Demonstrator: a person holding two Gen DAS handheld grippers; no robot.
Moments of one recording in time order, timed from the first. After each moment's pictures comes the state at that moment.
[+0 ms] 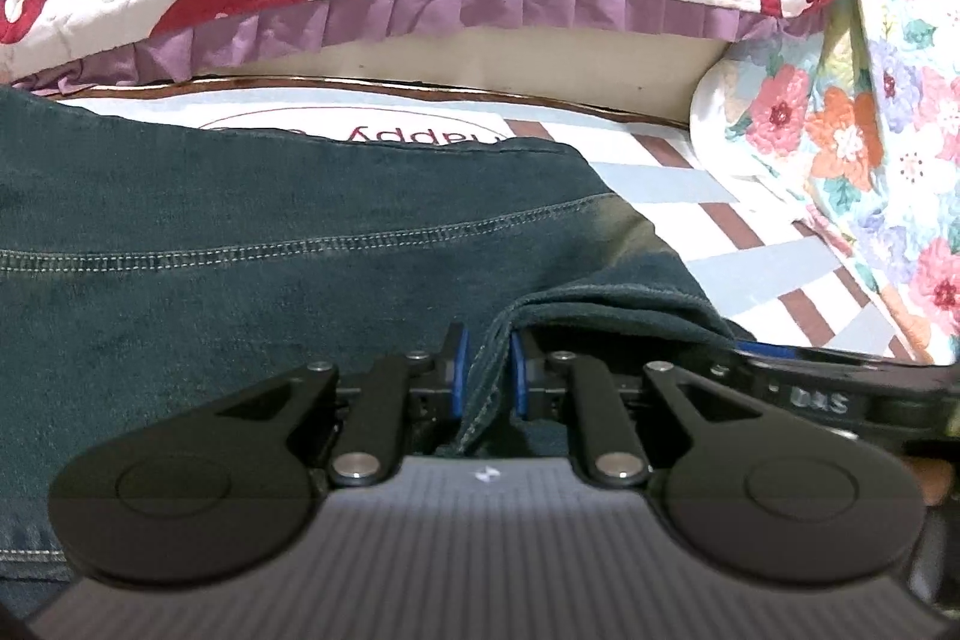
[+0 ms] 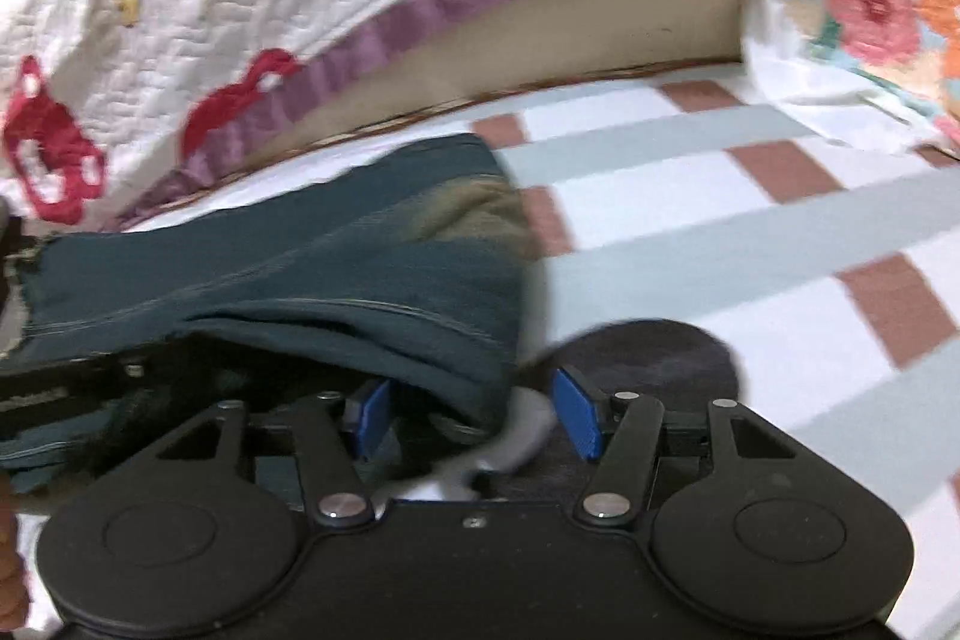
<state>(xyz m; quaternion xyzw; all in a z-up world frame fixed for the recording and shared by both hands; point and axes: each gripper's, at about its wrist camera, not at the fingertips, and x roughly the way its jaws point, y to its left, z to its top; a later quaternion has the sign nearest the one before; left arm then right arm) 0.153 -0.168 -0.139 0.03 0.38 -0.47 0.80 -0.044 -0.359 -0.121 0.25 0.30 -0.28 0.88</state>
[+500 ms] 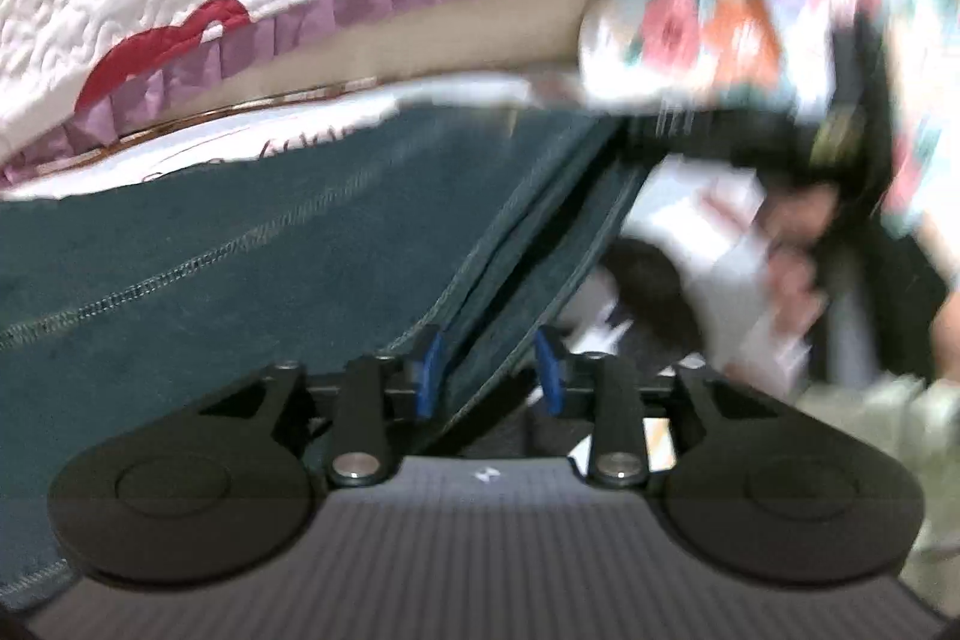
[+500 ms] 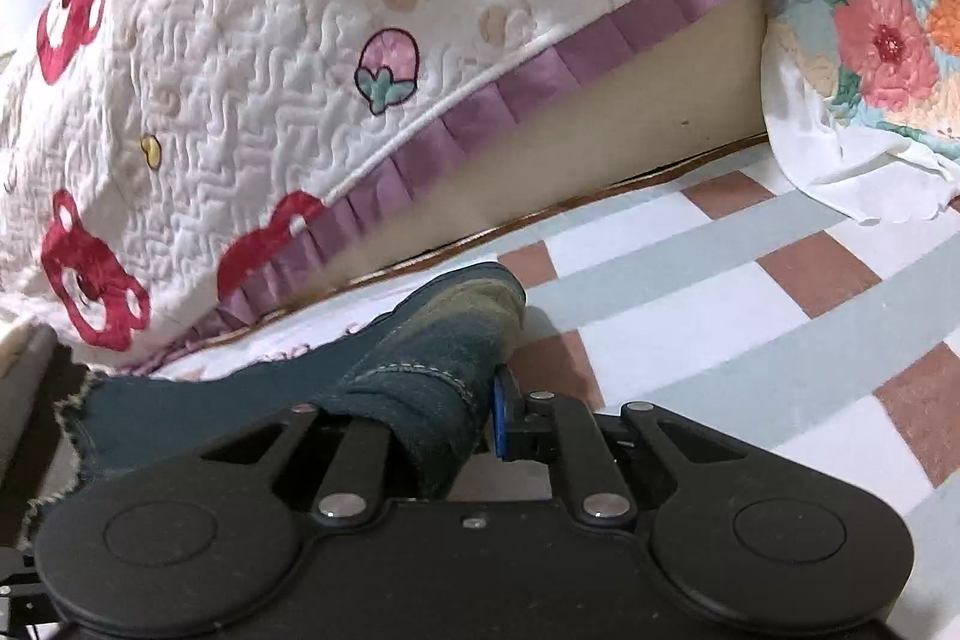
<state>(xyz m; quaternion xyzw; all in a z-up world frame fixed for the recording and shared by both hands) 0.114 -0.143 -0.107 0.08 0.35 -0.55 0.75 -0.042 -0.391 -0.091 0.28 0.20 -0.26 0.90</state>
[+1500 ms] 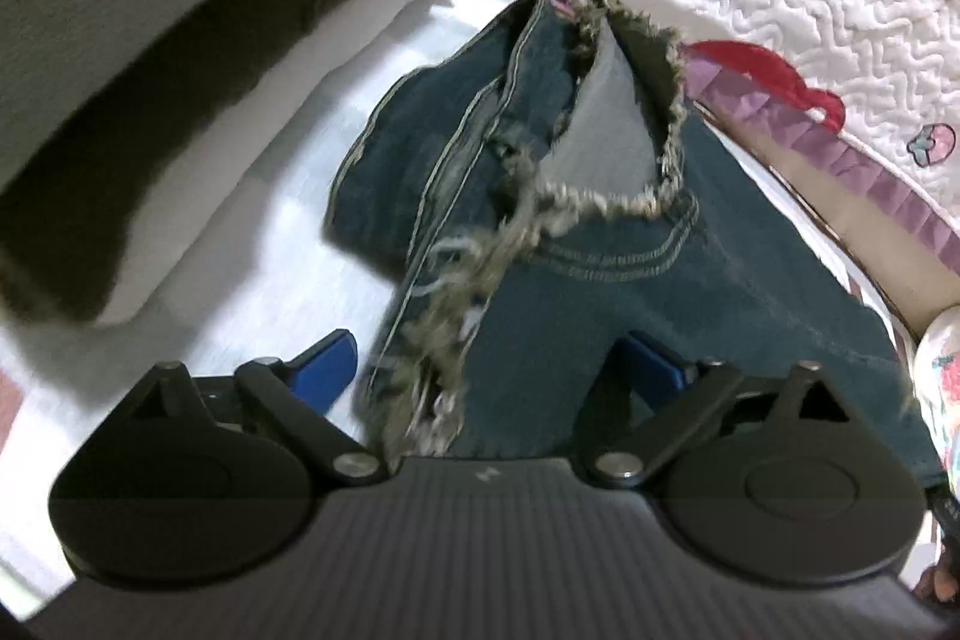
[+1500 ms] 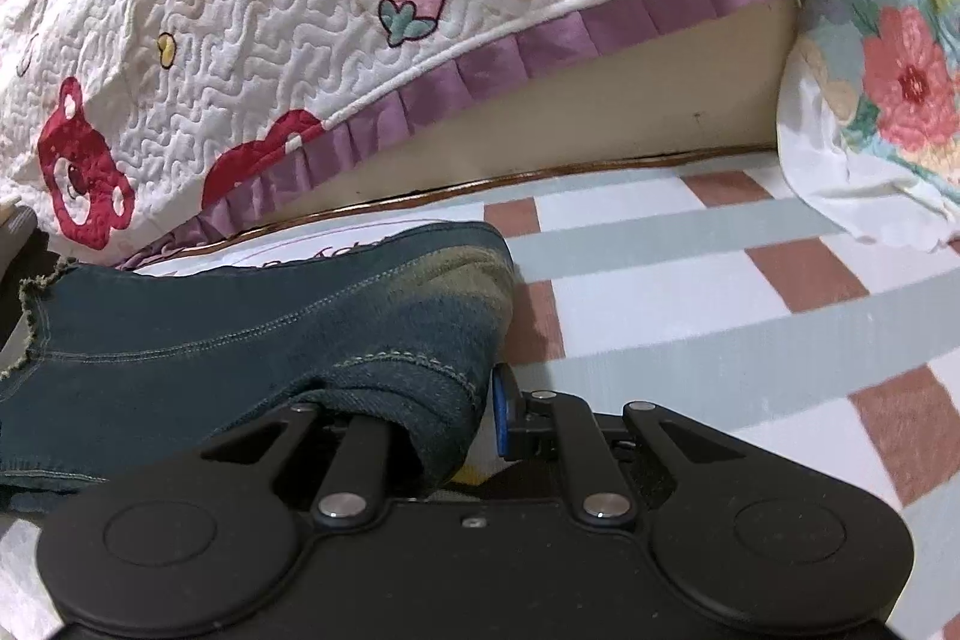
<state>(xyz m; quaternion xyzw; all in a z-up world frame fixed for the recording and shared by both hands) 0.248 0.072 -0.167 -0.14 0.47 -0.19 0.85 -0.051 -0.381 -0.119 0.19 0.25 -0.25 0.92</state>
